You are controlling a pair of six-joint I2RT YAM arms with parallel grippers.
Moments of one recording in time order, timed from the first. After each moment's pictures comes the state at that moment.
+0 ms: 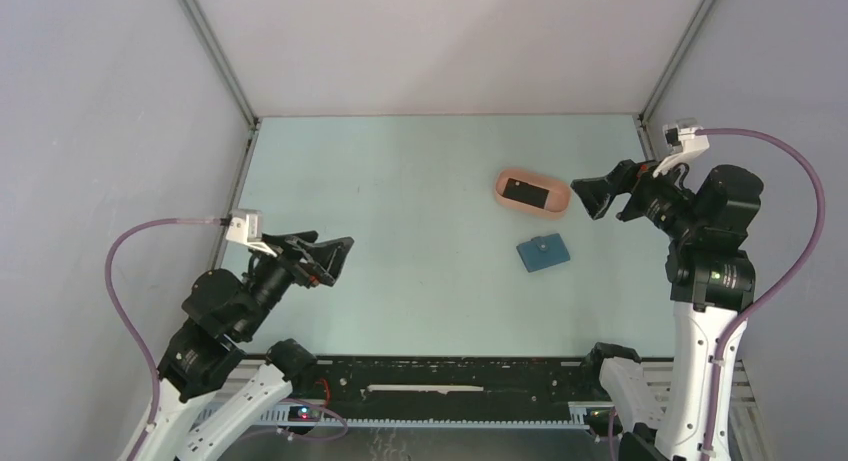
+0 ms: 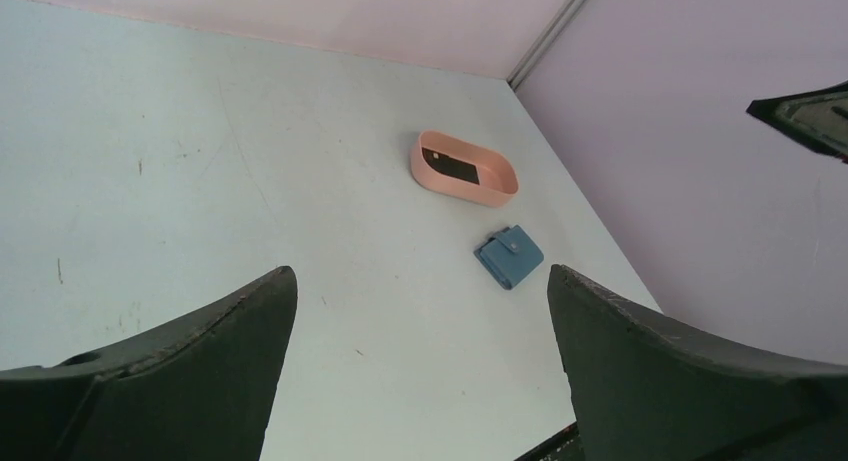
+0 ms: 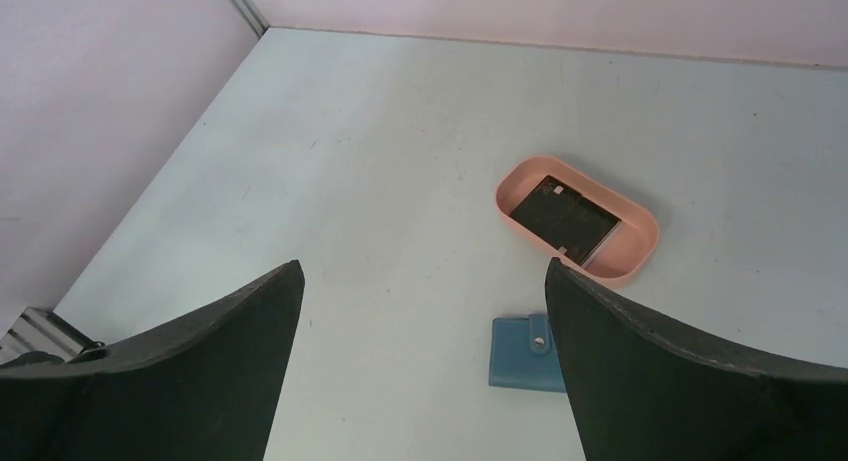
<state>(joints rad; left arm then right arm) -0.62 0.33 0.85 -0.53 -0.15 -0.49 -0.22 0.82 1.25 -0.64 -0.69 0.14</state>
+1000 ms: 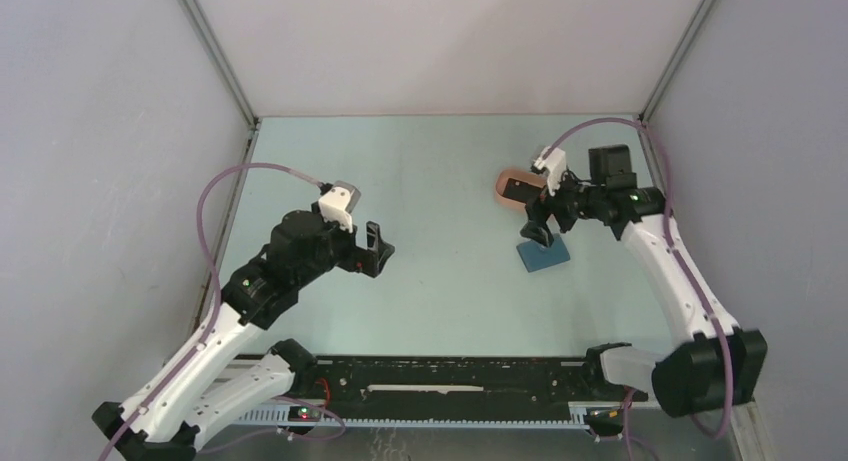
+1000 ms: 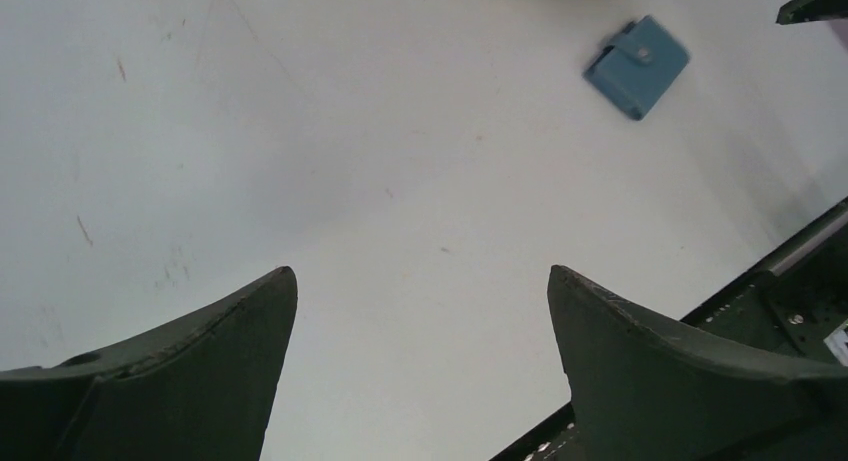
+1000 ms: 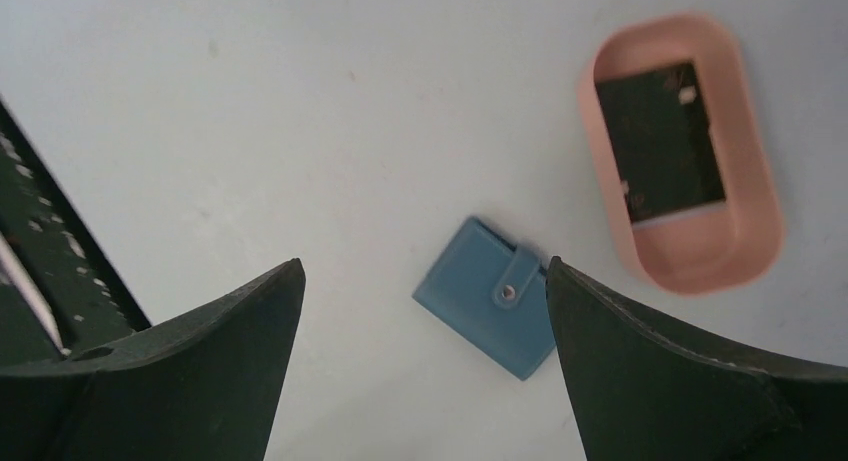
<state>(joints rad) -0.65 0.75 0.87 -0.55 -0.03 -0.23 0.15 1.18 1.14 -0.76 -0.65 -0.55</state>
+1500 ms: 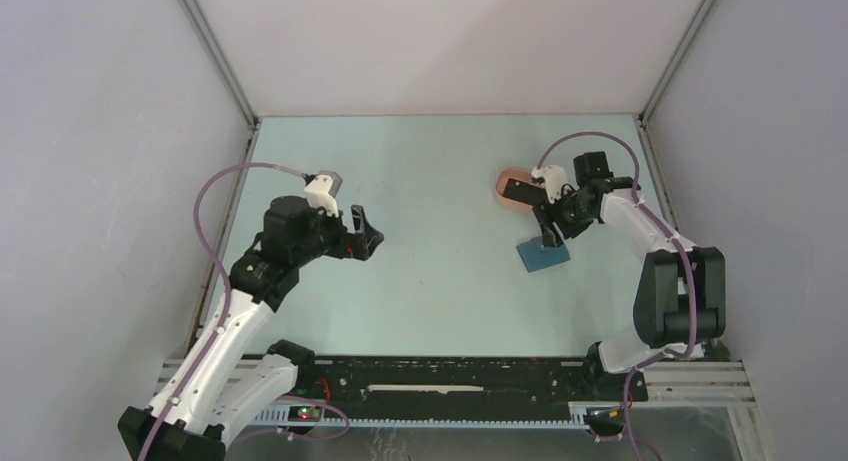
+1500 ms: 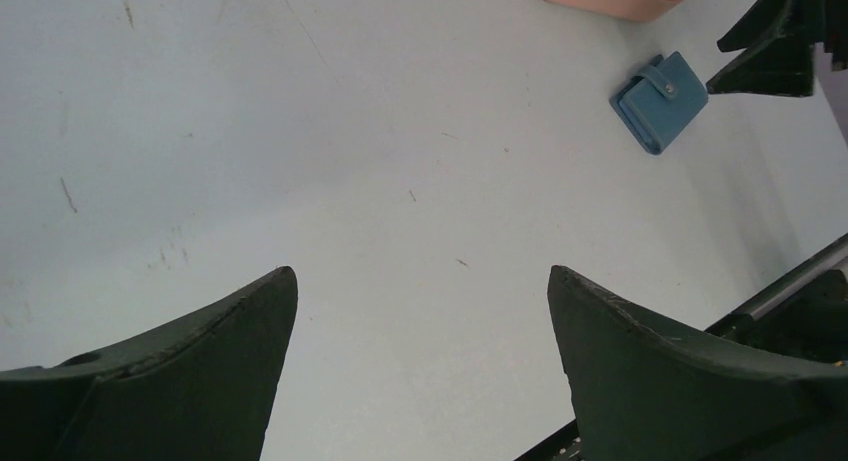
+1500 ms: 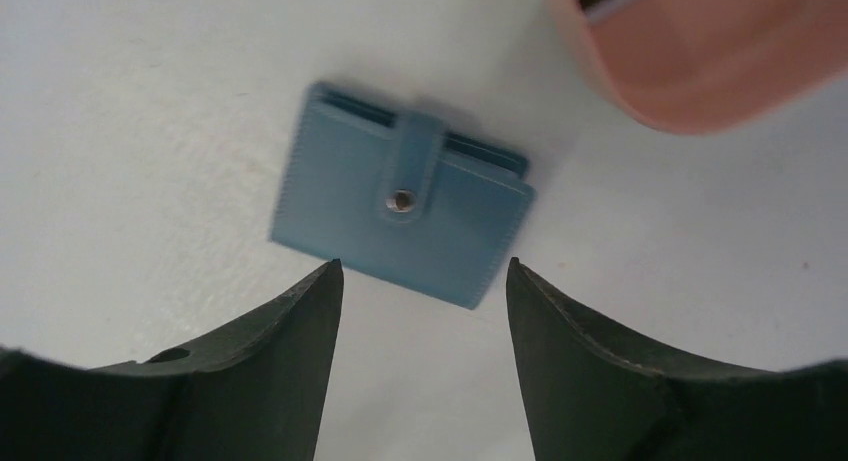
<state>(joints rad) -0.35 0.80 0.79 -0.48 0.21 -0.26 0.09 1.53 1.08 -0.73 -0.33 -0.52</state>
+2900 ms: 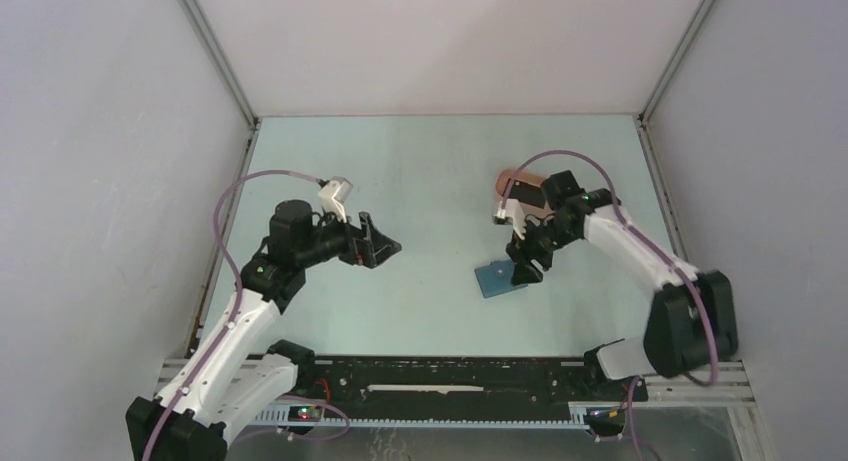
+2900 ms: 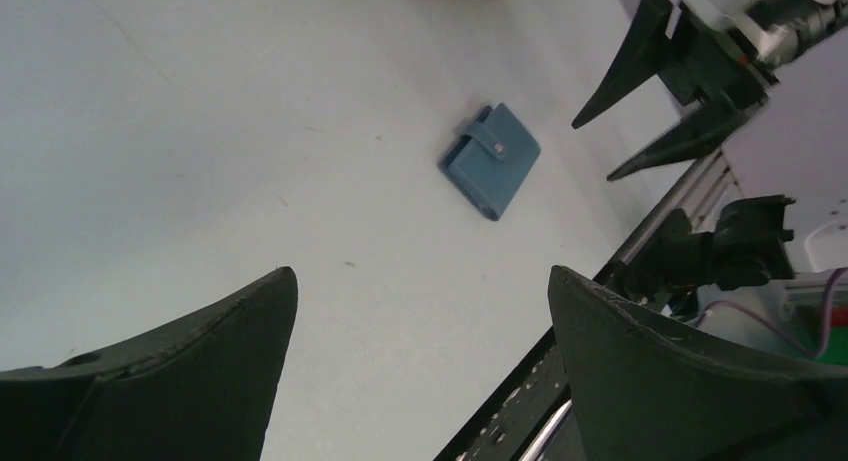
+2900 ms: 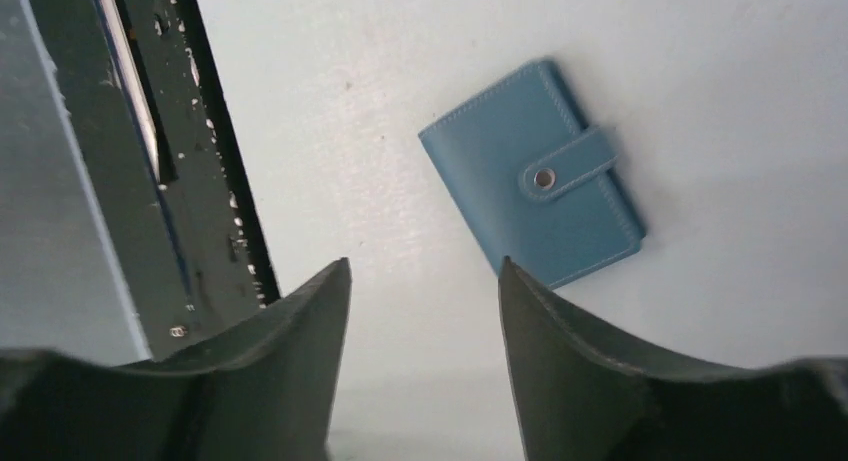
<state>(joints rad) -0.32 0.83 0.70 -0.32 0.50 -0.34 0.31 1.50 1.06 -0.99 -0.70 -0.75</state>
